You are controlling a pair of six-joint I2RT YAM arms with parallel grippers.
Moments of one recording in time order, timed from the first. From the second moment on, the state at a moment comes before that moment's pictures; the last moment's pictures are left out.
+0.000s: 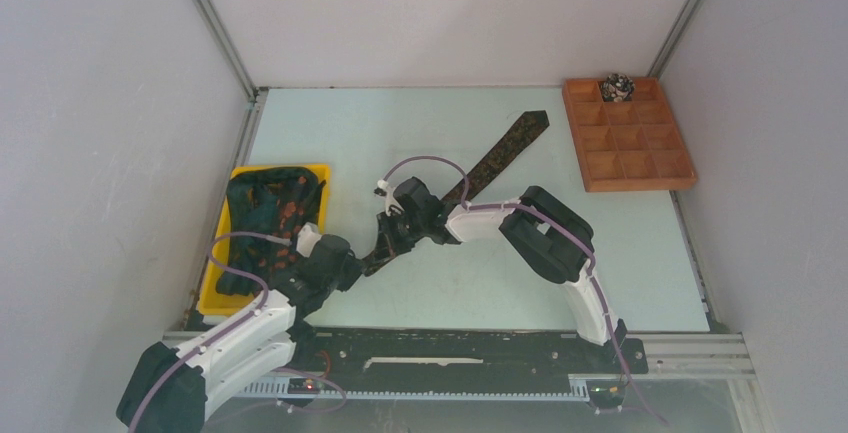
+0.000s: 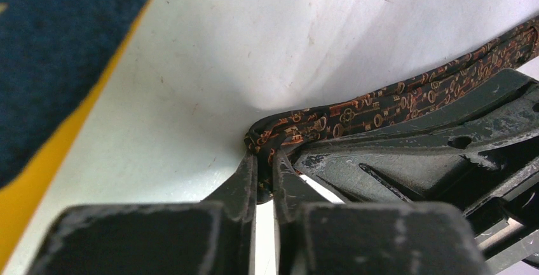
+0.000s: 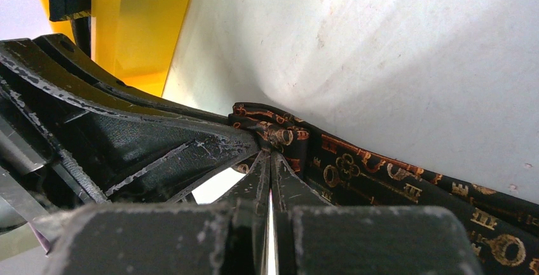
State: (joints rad) left arm -0.55 0.81 0.21 -0.27 -0.25 -1.28; right arm 0.93 2.15 1.29 0.13 -0.53 0.66
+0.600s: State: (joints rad) left arm -0.55 0.77 0.24 -0.35 -0.25 -1.20; right arm 0.93 2.09 1.28 0.10 -0.50 0.67
